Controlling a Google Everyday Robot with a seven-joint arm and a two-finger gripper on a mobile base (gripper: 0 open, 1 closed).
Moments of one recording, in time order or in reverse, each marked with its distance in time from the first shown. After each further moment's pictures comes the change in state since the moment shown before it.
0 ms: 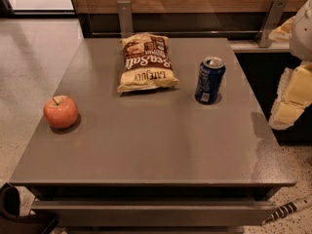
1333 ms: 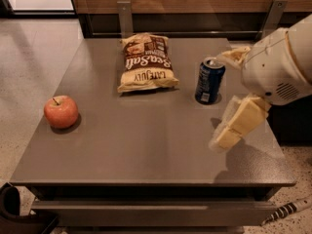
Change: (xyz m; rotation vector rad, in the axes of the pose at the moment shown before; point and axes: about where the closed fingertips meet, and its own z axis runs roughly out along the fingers) arm -0.087 0.051 0.040 -0.072 -0.425 -0.022
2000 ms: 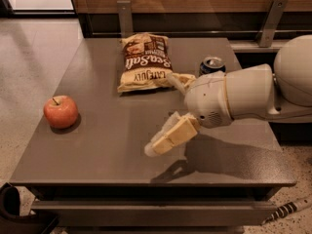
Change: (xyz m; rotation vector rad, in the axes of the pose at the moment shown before) arm -0.062 0.016 0.096 -0.070 -0.435 0.085
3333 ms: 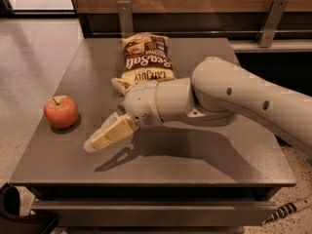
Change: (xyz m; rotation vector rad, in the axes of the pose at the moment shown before) arm -0.039 0.008 0.127 -0.115 -0.195 0.024
